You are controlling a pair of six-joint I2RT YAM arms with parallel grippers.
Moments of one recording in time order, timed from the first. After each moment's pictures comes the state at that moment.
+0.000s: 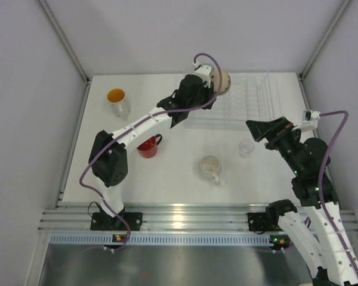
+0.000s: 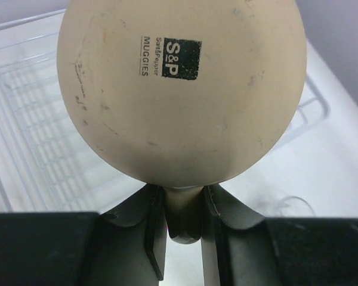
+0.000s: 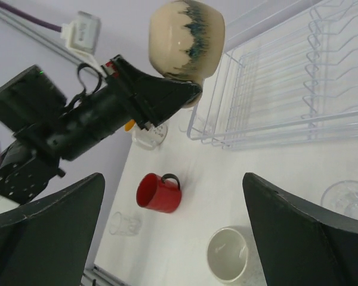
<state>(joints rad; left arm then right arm) -0.75 1.82 1.60 -0.11 -0.04 -0.30 0.24 0.52 0.72 -0.24 -0.16 0.81</state>
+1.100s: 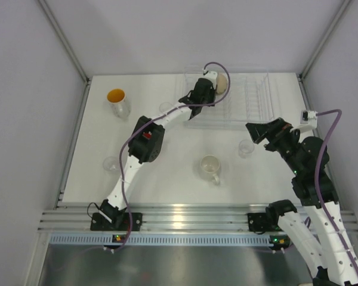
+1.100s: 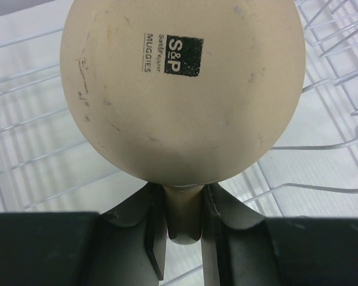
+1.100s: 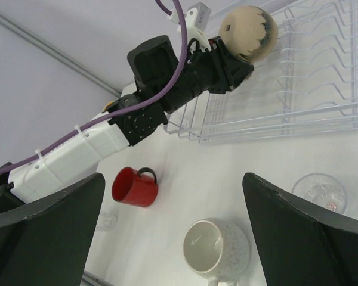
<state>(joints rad) -0.63 2.51 2.13 -0.03 -0.10 -0.19 0.24 0.51 0.75 -0.32 -0.12 0.71</state>
